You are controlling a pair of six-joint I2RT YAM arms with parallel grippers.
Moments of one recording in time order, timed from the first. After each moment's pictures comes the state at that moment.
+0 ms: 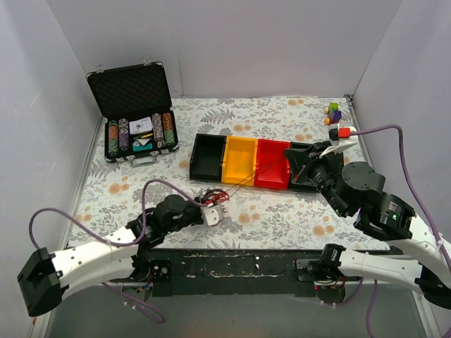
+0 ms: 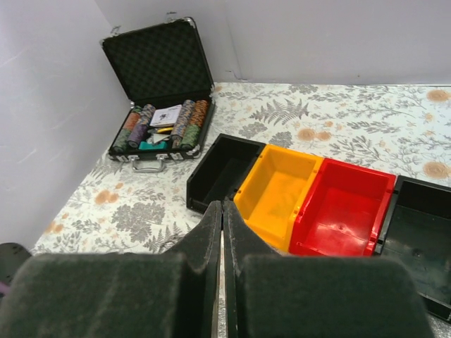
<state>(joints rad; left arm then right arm) -0.97 0.88 0.38 0.15 0.02 0.57 1.11 0.74 1.19 -0.48 0.63 0.37</state>
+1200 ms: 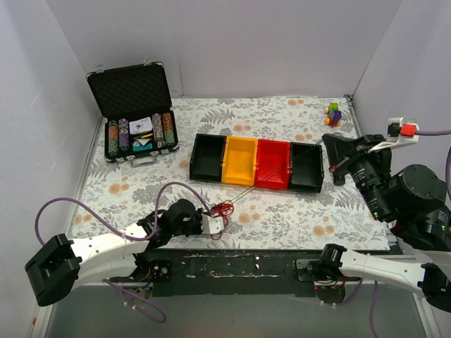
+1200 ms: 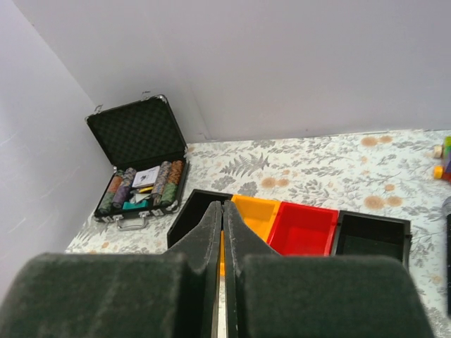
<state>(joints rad) -0.93 0.97 0.29 -0.05 0.03 0.63 1.11 0.69 1.35 -0.54 0.78 0.29</state>
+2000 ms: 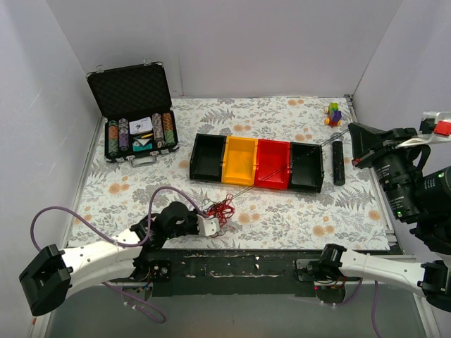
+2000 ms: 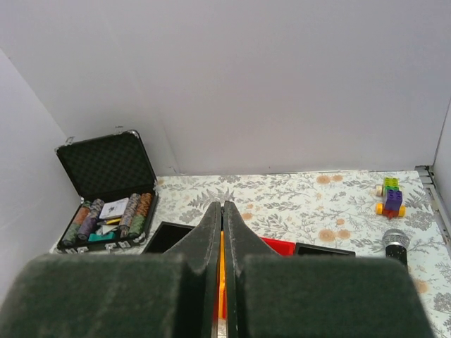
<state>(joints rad) -0.92 0.86 0.23 0.00 0.02 0.68 1.12 0.70 1.47 -0.50 0.87 0.04</state>
